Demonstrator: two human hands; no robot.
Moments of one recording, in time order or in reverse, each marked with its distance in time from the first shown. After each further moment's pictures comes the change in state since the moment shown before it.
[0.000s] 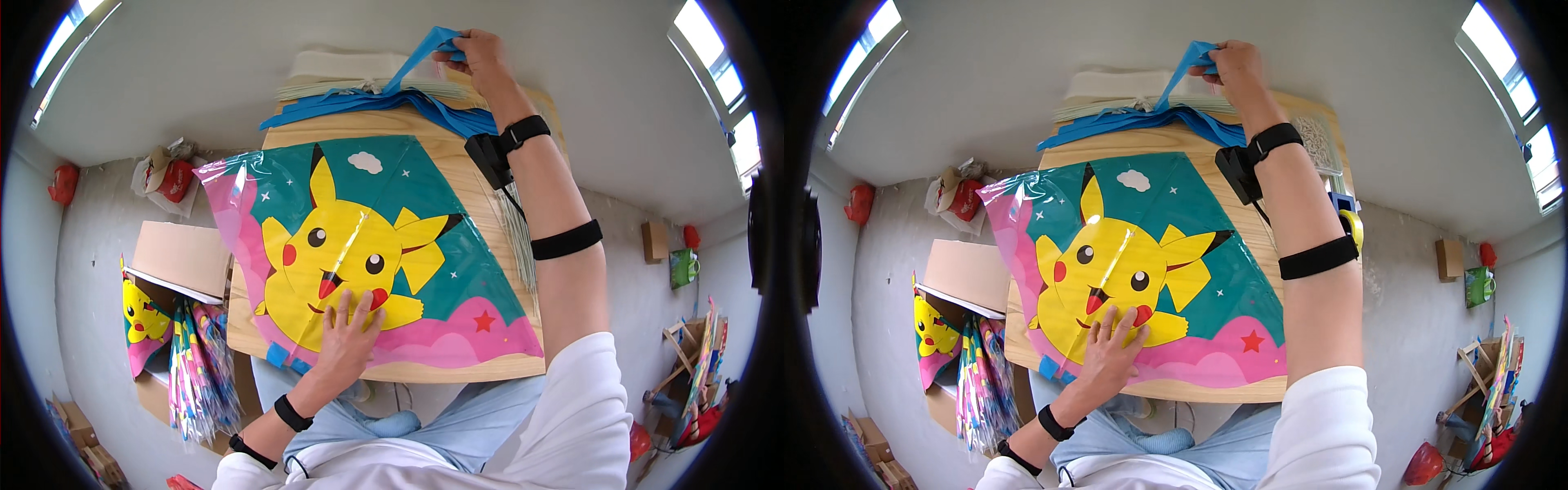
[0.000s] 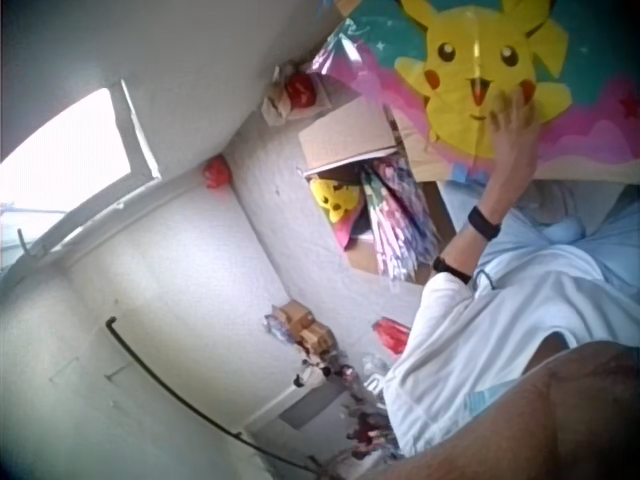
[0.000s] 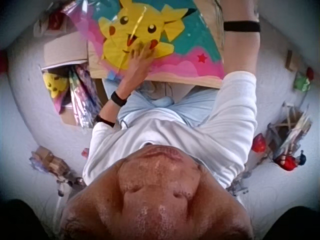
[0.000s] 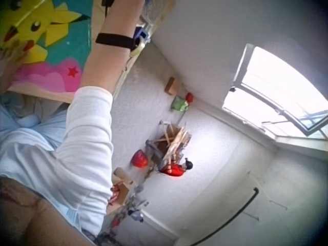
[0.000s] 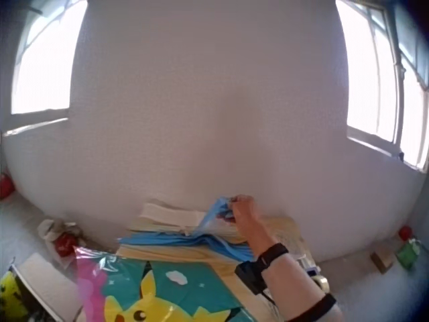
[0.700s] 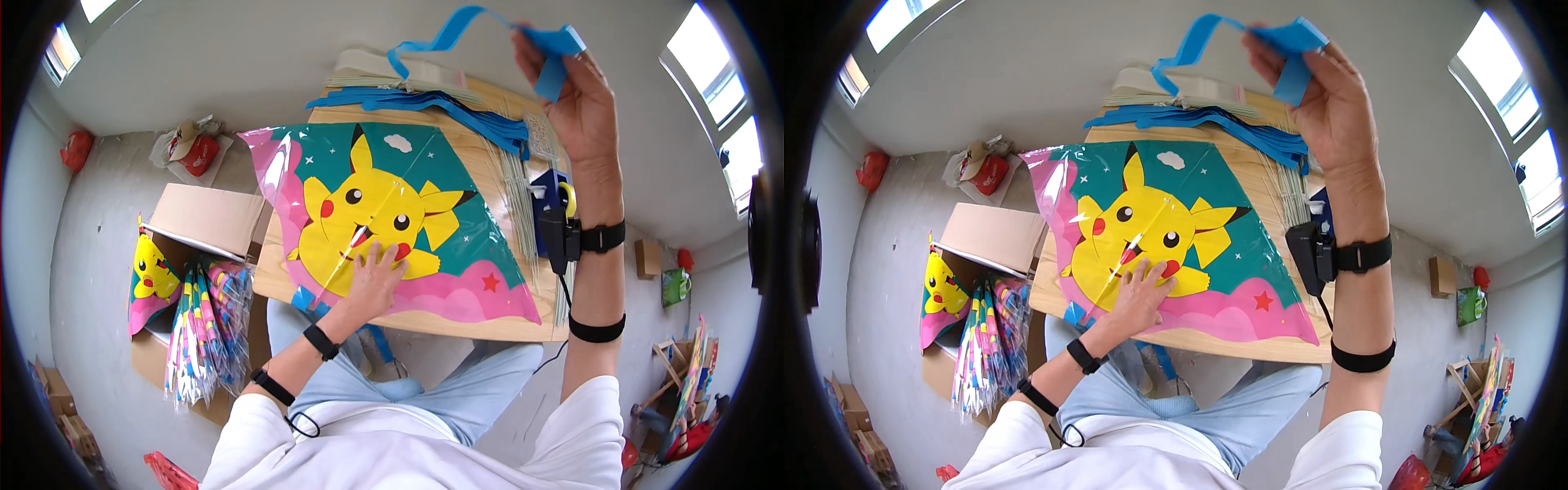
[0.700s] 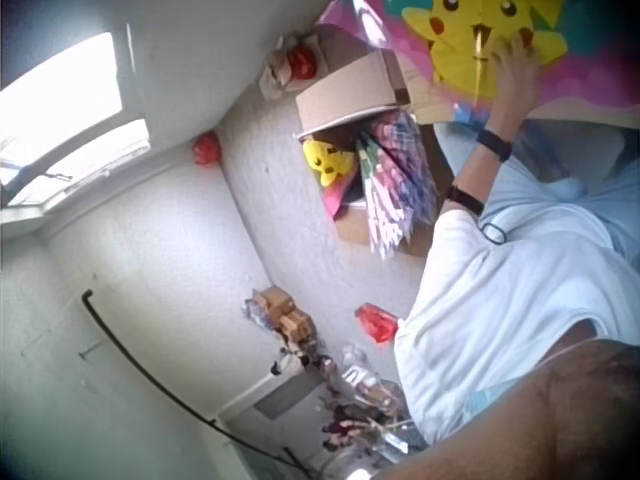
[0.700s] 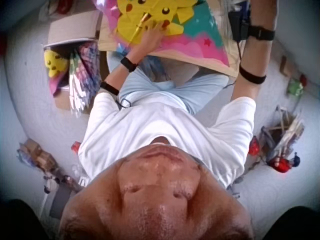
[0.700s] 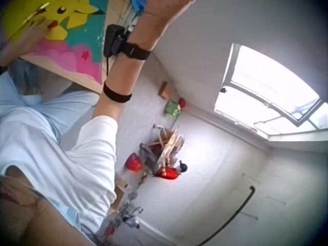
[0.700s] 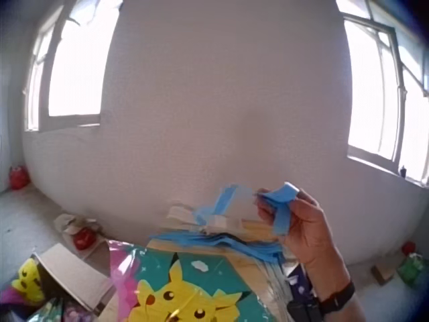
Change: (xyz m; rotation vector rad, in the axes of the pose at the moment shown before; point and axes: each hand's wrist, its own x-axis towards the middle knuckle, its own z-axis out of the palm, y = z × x) left_hand -0.002 -0.009 0.019 -0.062 0.123 0.041; right_hand -0.213 -0.153 -0.041 0.808 -0.503 -0.301
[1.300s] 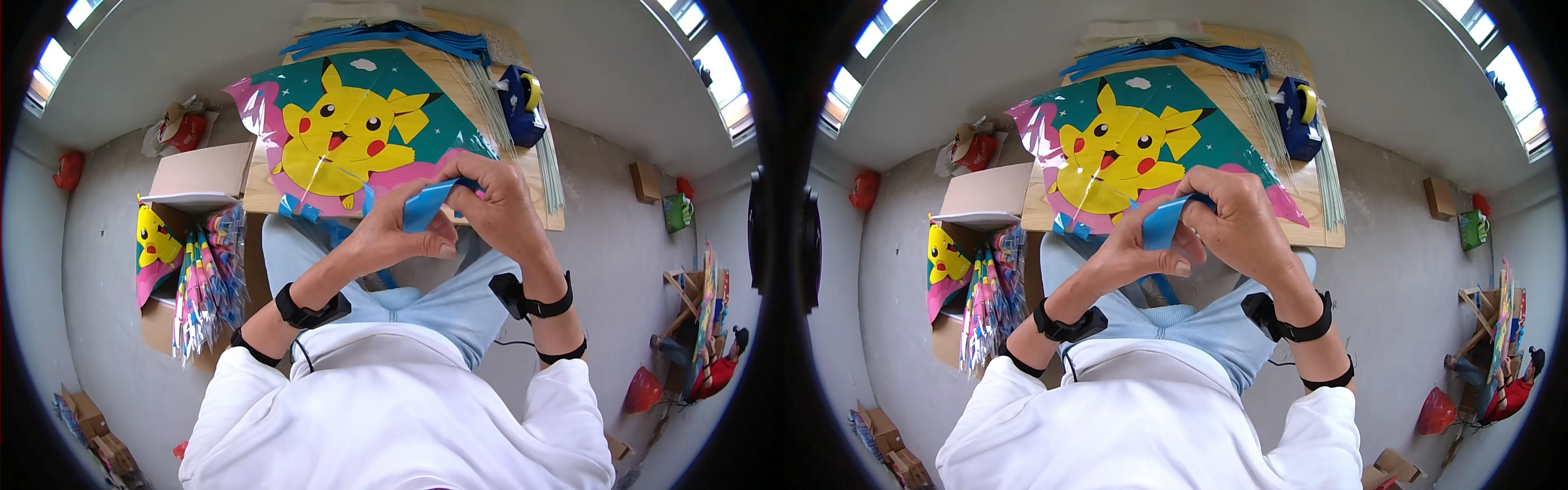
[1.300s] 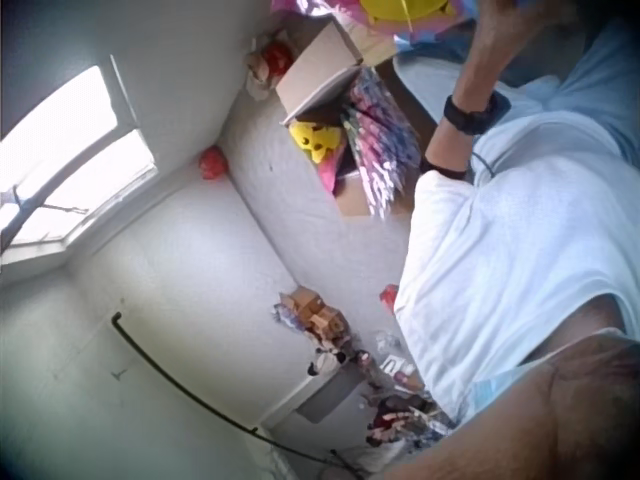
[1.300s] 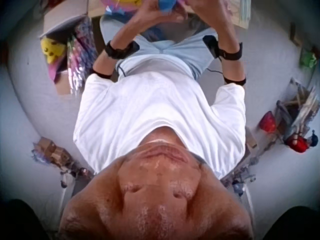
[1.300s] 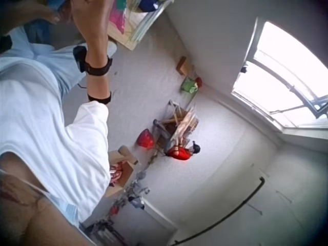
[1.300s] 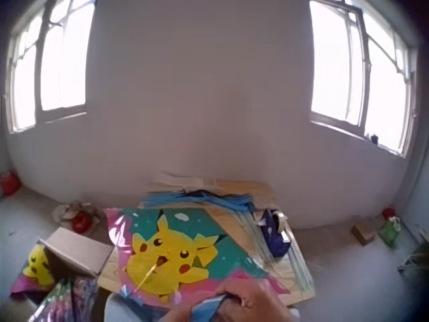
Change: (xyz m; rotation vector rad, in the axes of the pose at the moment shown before) left_hand -0.103 0.133 -0.093 -1.395 -0.082 0.258; right_hand -0.292 0.003 0.111 -1.067 0.059 0.354
